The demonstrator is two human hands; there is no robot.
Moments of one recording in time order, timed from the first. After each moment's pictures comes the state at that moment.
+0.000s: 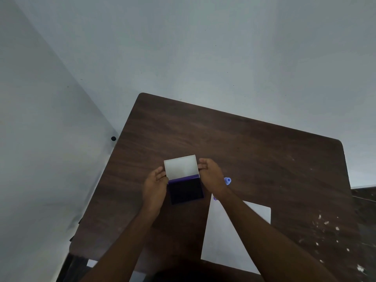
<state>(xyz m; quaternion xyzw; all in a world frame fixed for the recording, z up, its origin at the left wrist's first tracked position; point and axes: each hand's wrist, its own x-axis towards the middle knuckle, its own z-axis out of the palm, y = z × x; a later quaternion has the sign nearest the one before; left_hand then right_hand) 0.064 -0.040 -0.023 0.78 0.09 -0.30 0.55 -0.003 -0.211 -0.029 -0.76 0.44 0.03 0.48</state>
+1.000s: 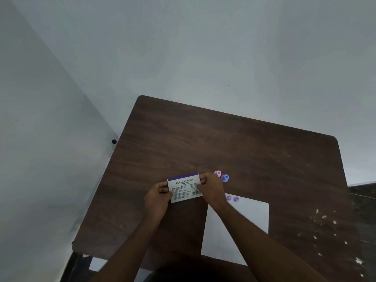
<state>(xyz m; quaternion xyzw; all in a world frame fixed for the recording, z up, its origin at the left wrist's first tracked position) 0.032 -0.021 -0.039 0.83 0.03 -0.31 0.45 -0.041 -0.190 -0.033 -0.79 0.44 0.10 0.41</state>
